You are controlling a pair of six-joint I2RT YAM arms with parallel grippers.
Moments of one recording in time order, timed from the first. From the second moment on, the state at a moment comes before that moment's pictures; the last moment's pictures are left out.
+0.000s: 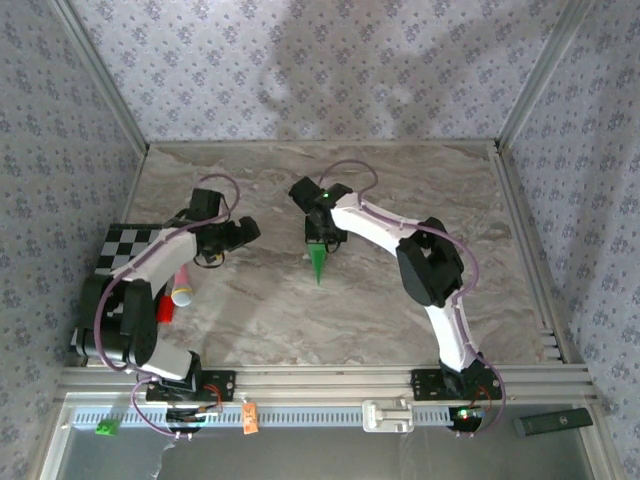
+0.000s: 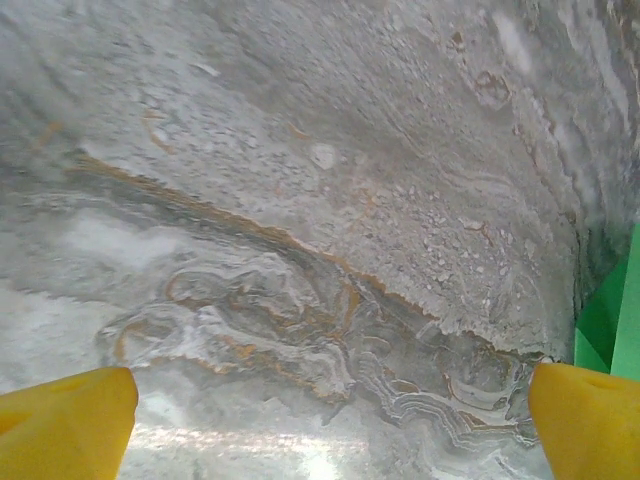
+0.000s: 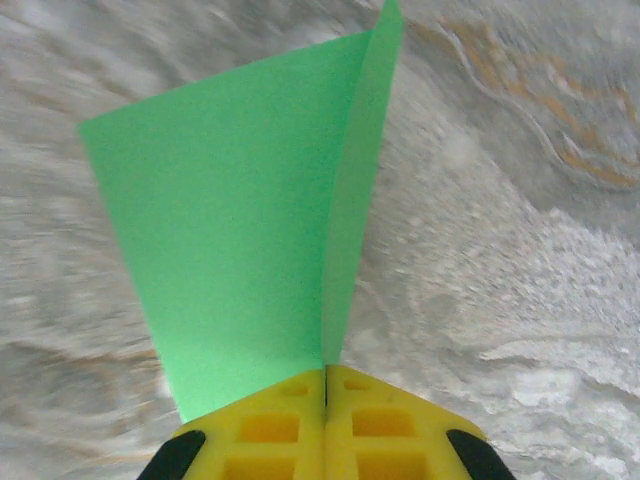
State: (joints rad) left arm -0.19 1.45 0.92 -0.50 0.16 -0.62; right arm 0.75 2.11 1.77 -0.92 0.17 0.70
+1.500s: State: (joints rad) left arm -0.49 1.67 0.99 -0.17 0.41 -0.93; right arm 0.57 2.09 1.25 -0.03 -0.49 0.70
